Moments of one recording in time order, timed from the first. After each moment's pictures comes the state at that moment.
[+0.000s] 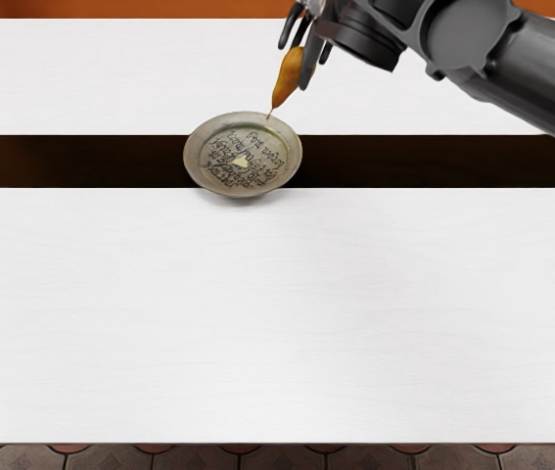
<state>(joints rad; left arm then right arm) -0.01 0.00 0.35 -0.21 0.25 0.00 0.25 1.73 0.00 -0.11 0.63 -0.48 0.05 -0.61</state>
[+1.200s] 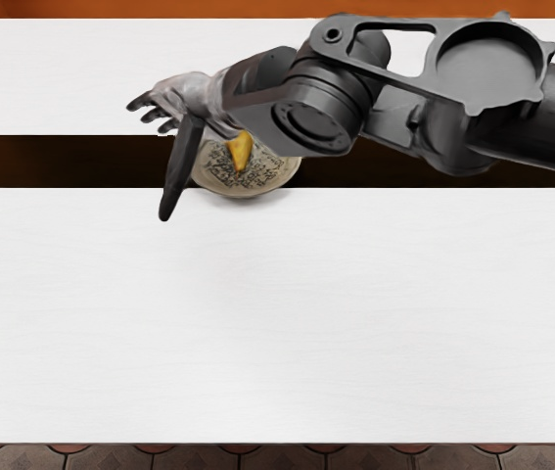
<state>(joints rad) -0.01 0.00 0.34 -0.21 0.25 0.00 0.25 1.68 -0.13 0.13 1.27 -0.16 -0.10 -0.61</state>
